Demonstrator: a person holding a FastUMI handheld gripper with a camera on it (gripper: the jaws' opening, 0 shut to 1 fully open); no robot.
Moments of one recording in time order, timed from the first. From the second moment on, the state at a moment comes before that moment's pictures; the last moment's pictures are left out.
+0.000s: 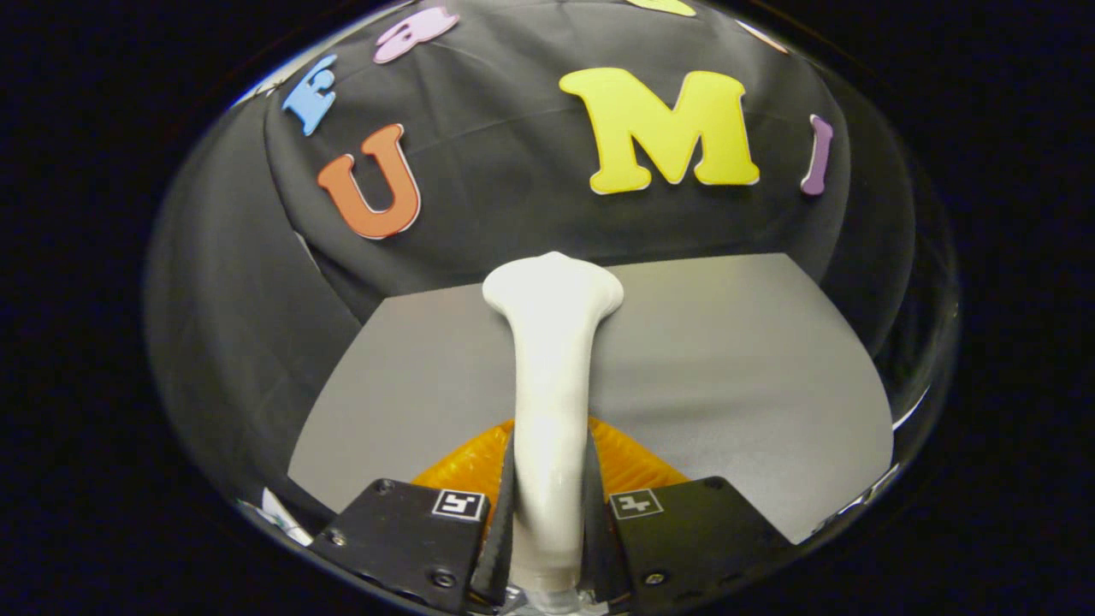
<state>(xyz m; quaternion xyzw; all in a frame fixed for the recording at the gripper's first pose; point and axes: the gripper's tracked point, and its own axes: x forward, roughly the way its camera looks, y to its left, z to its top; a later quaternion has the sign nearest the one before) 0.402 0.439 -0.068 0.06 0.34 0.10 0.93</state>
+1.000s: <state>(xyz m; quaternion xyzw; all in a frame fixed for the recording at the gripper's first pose) 0.257 0.336 0.034 0.10 0.17 0.14 0.97</state>
